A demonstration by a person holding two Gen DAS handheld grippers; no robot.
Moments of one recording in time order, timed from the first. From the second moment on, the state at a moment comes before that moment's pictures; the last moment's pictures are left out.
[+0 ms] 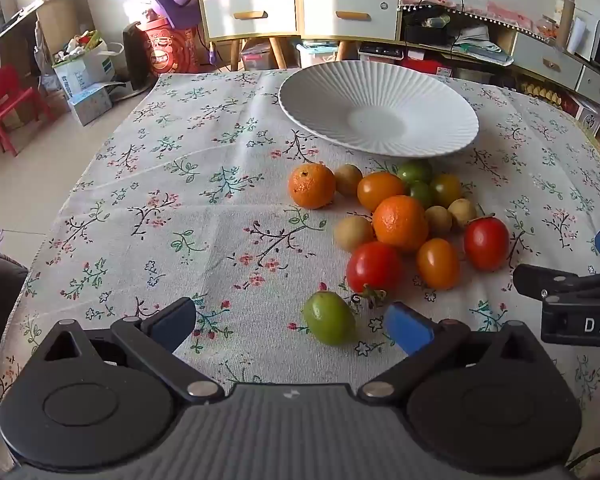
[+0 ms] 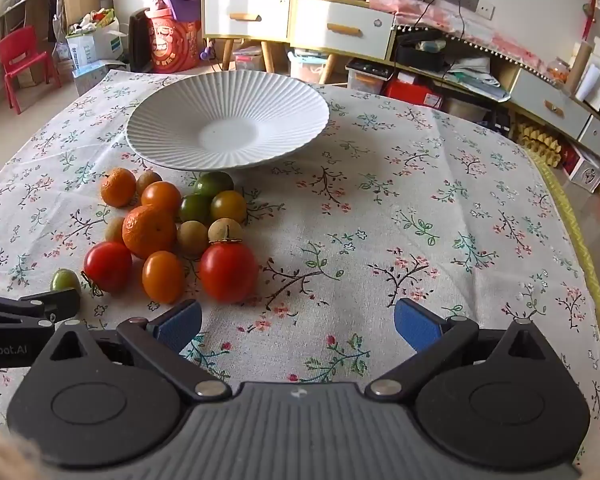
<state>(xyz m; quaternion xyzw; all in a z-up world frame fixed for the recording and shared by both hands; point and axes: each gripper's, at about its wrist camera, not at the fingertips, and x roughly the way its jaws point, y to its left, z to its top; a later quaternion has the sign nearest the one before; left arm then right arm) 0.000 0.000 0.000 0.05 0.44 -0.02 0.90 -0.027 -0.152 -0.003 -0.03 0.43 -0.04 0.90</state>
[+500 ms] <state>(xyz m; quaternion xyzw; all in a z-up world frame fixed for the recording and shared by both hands) 0.000 0.005 0.004 0.04 0.44 -0.02 0.90 -0.026 -0.152 0.001 -0.02 0.43 -0.04 0.90</state>
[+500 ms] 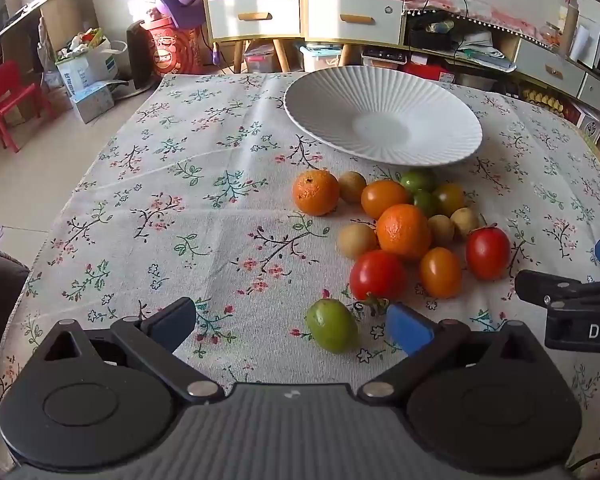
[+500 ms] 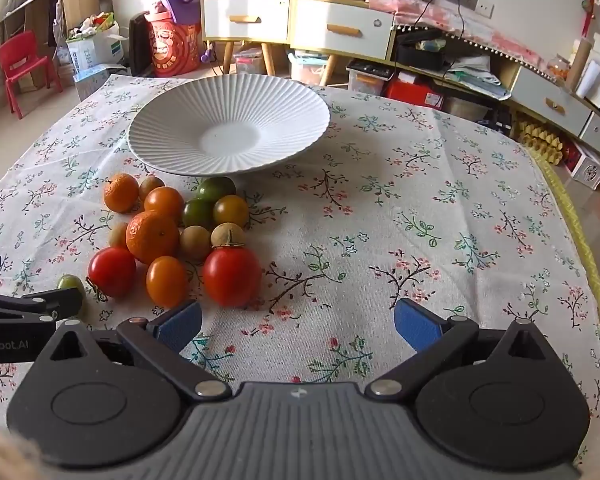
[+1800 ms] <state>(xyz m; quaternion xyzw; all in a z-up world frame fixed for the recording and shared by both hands) 0.012 0.012 0.007 0.02 0.44 -0.03 0.90 -0.021 -0.150 0.004 -0.02 0.42 -0.01 0.91</state>
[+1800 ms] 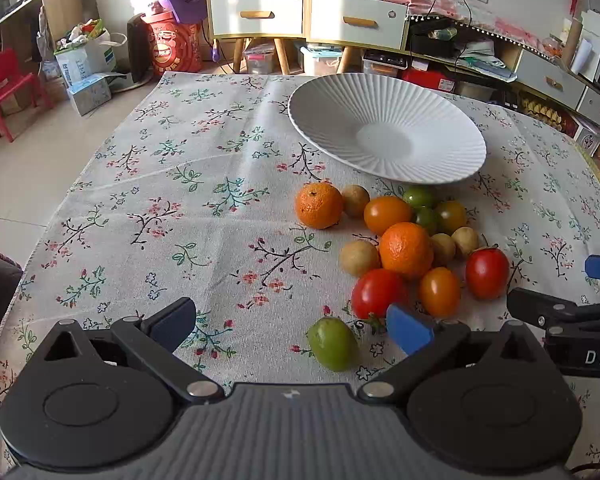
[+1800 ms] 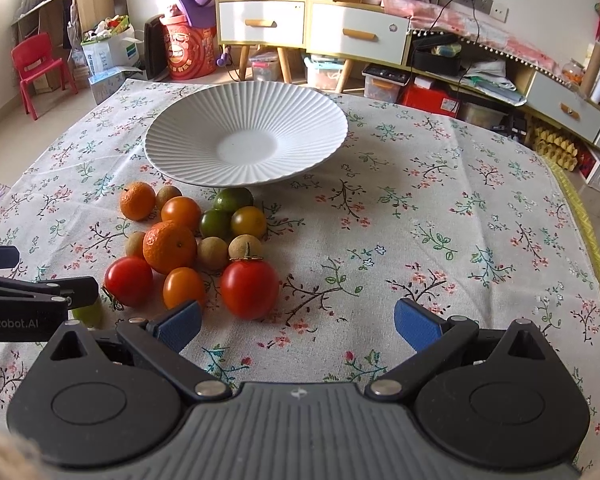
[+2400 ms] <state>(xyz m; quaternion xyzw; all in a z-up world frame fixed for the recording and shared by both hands) 0.015 0.011 0.014 0.02 0.44 -0.07 0.90 -0.017 -0.156 0.006 -0.01 0.42 0.00 0.91</state>
